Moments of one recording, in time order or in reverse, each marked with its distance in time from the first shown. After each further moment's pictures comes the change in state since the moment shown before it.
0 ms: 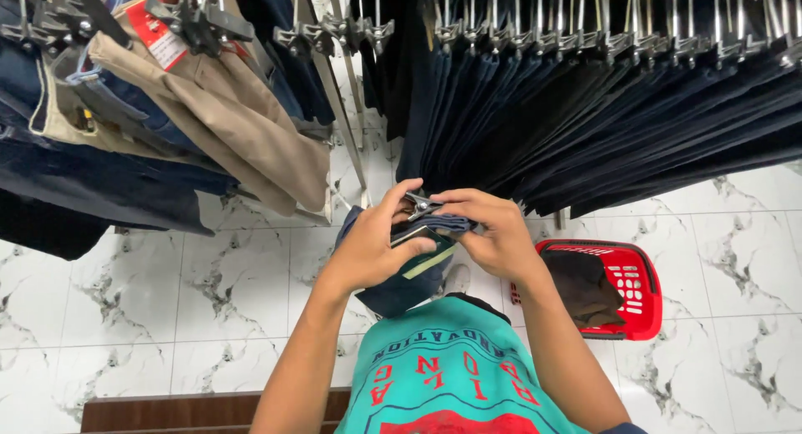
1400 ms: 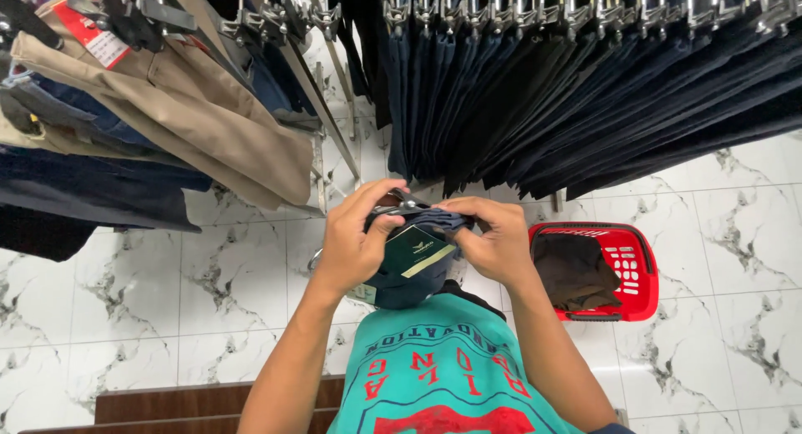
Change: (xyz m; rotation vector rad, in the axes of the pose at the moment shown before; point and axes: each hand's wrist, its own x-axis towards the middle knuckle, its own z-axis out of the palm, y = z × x) left_hand 0.014 0.005 0.047 0.142 0.365 0.402; right_hand -0.040 0.018 -0.024 0.132 0.238 0.010
